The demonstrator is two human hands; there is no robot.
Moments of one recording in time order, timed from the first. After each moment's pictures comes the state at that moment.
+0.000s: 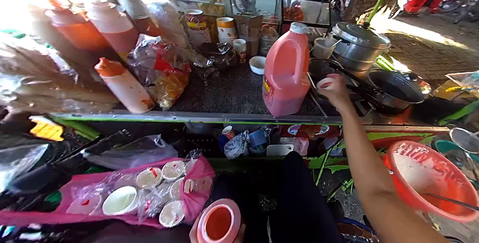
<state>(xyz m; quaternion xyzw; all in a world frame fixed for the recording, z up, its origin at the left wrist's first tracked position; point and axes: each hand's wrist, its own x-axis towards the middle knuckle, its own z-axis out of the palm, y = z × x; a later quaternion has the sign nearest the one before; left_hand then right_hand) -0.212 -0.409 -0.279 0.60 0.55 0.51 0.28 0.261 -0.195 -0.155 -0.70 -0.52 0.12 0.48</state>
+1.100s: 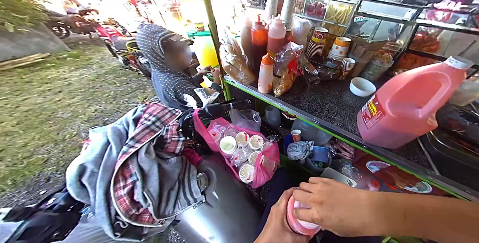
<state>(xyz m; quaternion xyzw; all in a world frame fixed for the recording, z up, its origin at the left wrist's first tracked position) -0.224 -0.395 -0.273 0.67 0.42 0.50 0.37 -0.050 -0.307 -0.103 0.00 -1.00 0.06 -0.03</state>
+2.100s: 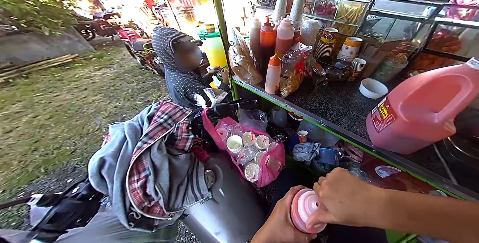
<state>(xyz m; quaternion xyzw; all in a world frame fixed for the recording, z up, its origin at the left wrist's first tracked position) -0.231 -0.379 -0.268 0.67 0.37 0.46 0.44 -0.049 -0.297 -0.084 -0.19 -0.96 0.09 -0.19</state>
